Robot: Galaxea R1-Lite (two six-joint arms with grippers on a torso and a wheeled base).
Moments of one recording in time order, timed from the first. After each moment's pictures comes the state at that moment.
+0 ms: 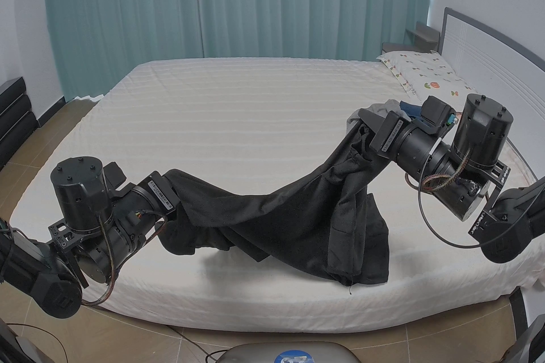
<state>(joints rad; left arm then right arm) -0.49 1.66 -0.44 -1.08 0.27 -0.69 0.59 1.75 -0.78 -1.07 -0.15 0.49</state>
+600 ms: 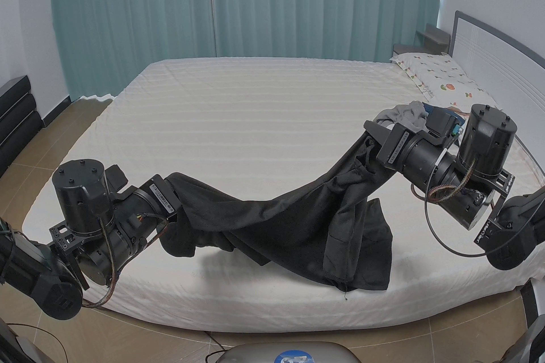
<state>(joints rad) -0.49 1.66 -0.43 -1.08 0.26 -0.69 0.58 1.73 -0.72 -1.07 -0.15 0.50</state>
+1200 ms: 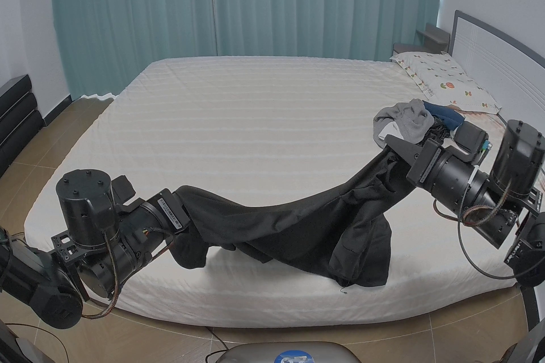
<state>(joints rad) -0.55 1.65 -0.41 -1.04 0.26 -0.69 0.59 1.58 -0.56 -1.06 -0.11 0.54</state>
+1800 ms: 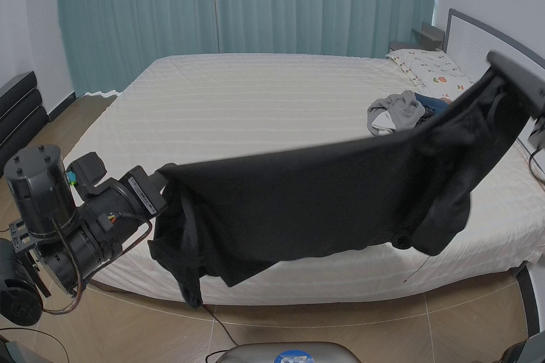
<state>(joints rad) -0.60 1.42 -0.48 -0.82 0.26 -0.69 0.70 1.09 -0.67 -0.75 -0.12 0.50</state>
